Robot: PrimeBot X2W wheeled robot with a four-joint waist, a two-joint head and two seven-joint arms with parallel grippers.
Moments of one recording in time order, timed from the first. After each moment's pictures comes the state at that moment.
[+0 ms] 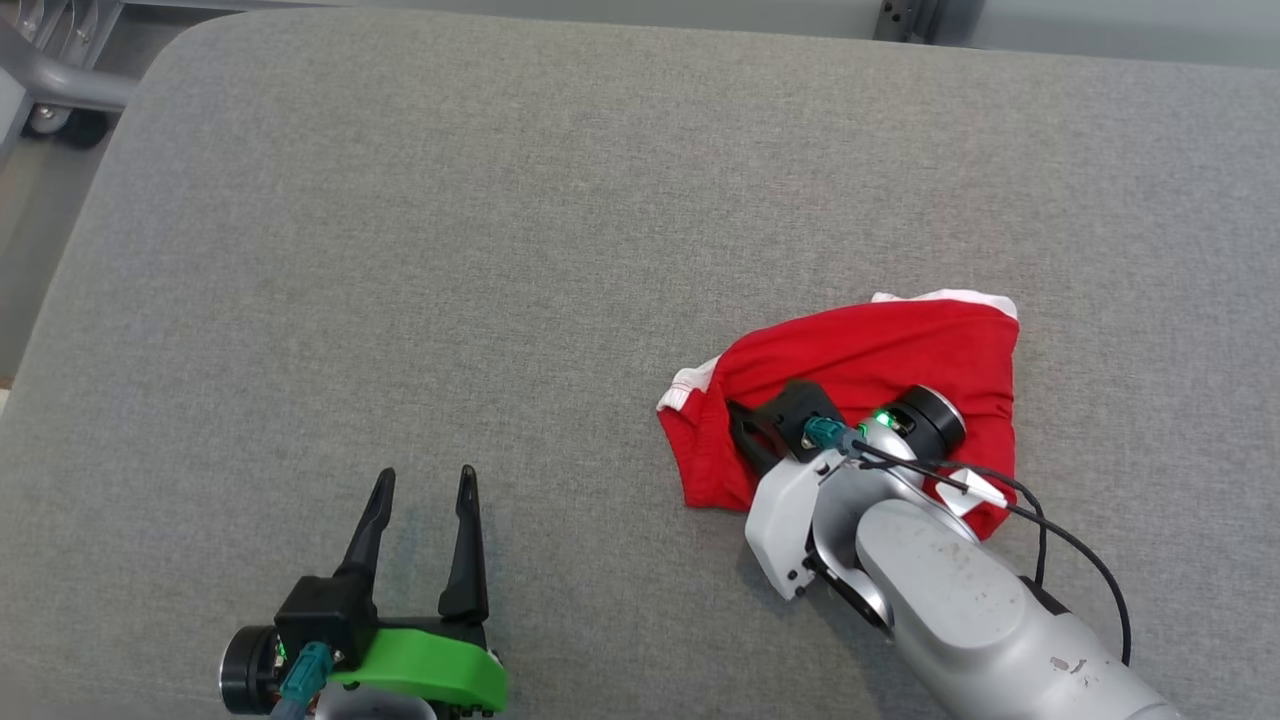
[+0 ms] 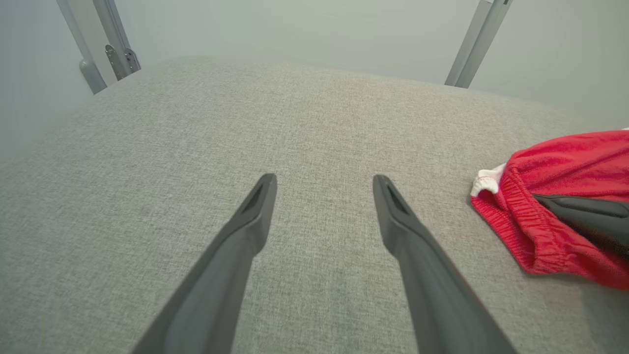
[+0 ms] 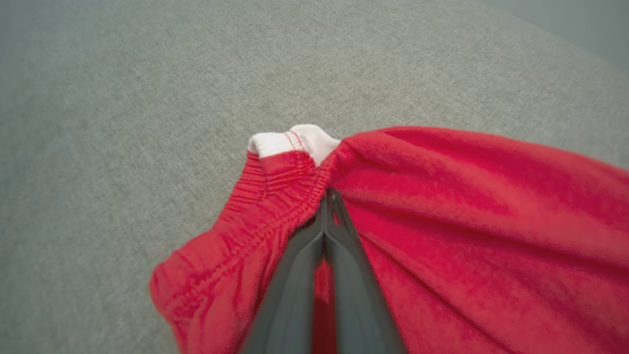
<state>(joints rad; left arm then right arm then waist) -0.03 0.05 -0.24 0.17 -0.27 0.05 -0.26 -0.61 -0.07 0.65 0.75 0.18 0.13 -0.06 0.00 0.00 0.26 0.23</state>
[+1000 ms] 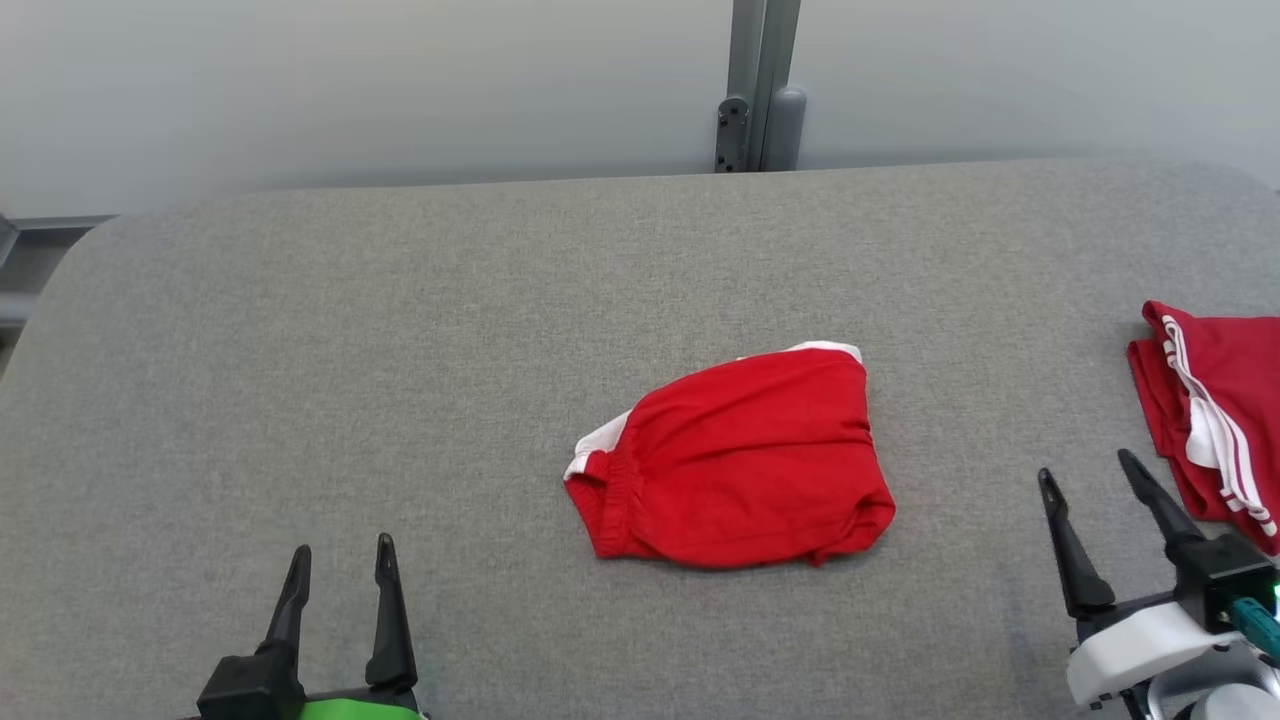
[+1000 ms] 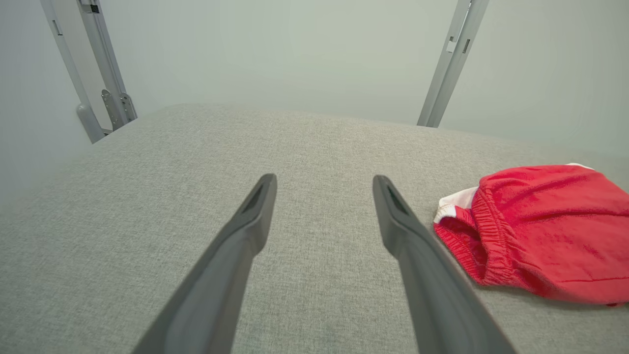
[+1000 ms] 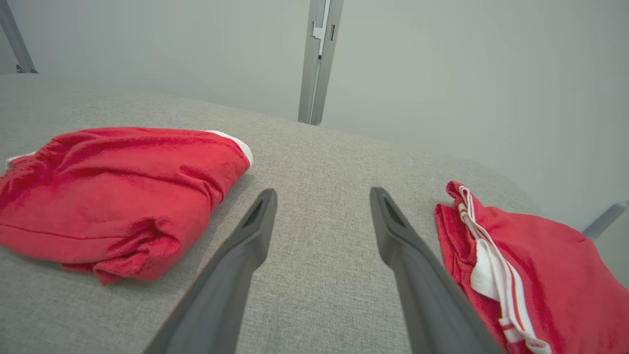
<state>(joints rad) 0.12 0.05 -0.11 0.11 -0.24 0.05 -0.26 0.02 -0.26 0.01 0.18 0.07 0.13 -0.26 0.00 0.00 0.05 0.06</state>
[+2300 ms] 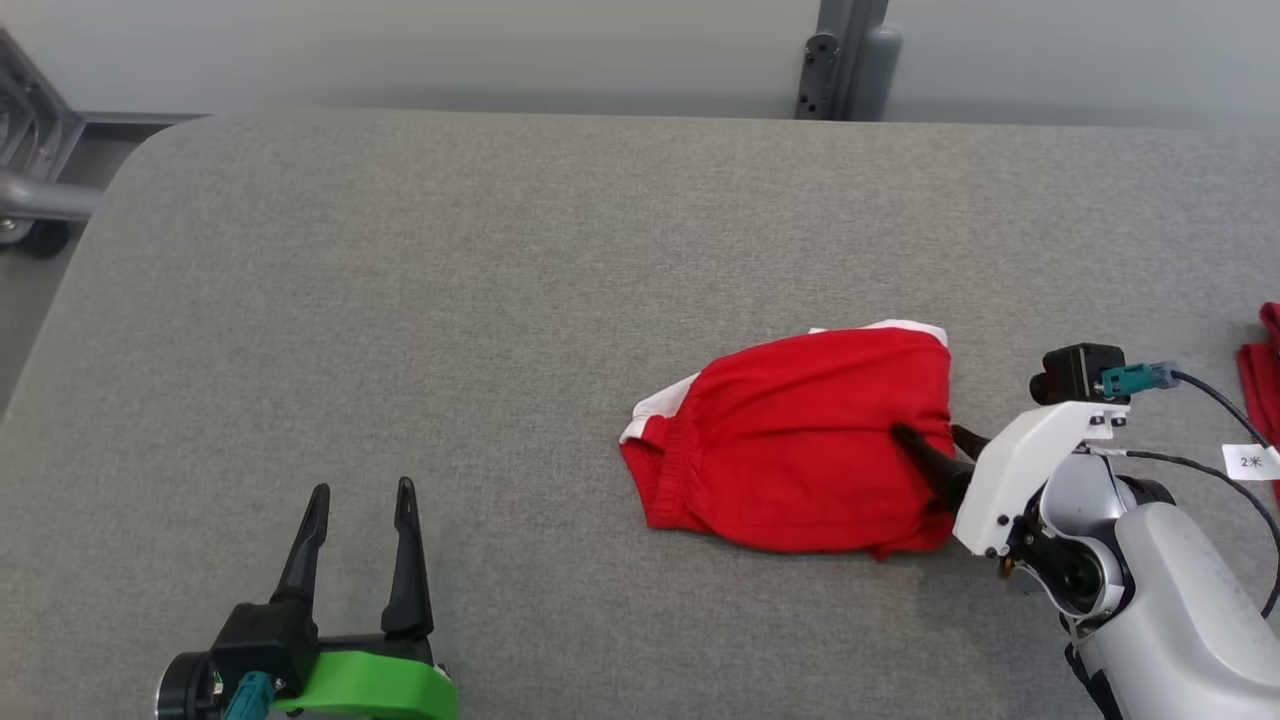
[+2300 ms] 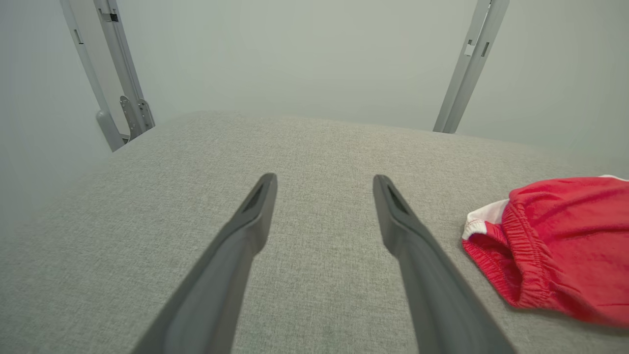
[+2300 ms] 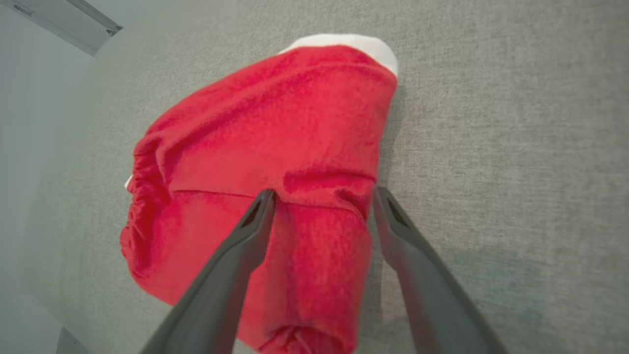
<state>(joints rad) 0.04 0.05 -0.13 0.10 -0.22 0.02 -0.26 -0.32 -0.18 0.11 0.34 0.60 0.13 0.49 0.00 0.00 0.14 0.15</state>
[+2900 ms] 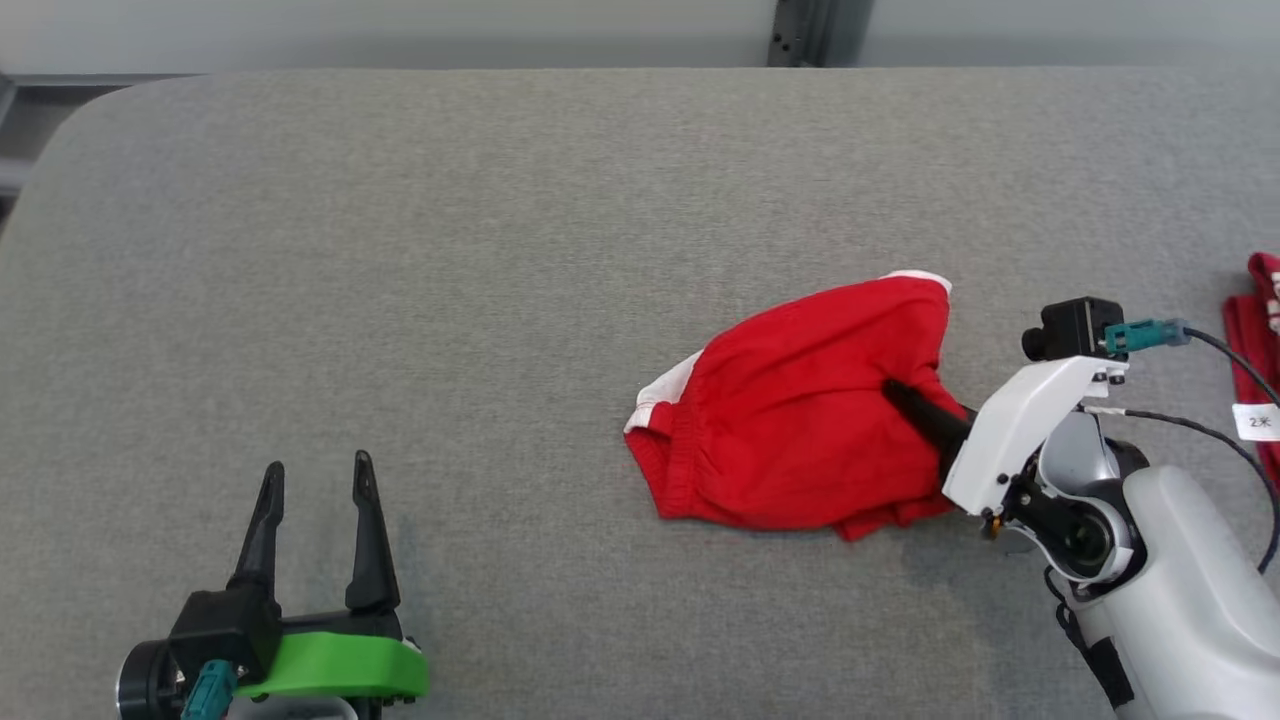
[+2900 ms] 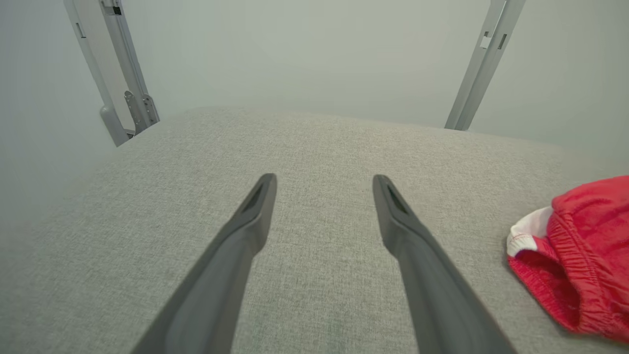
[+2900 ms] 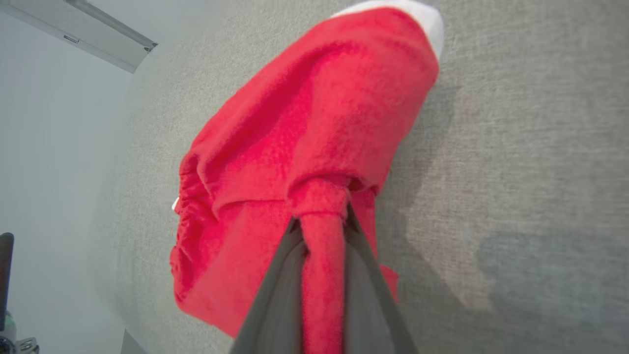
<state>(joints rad) 0.02 0.05 -0.09 0.07 -0.22 0.03 -0.26 -0.37 -0.18 0.13 0.28 0.75 0.13 0.53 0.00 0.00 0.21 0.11</state>
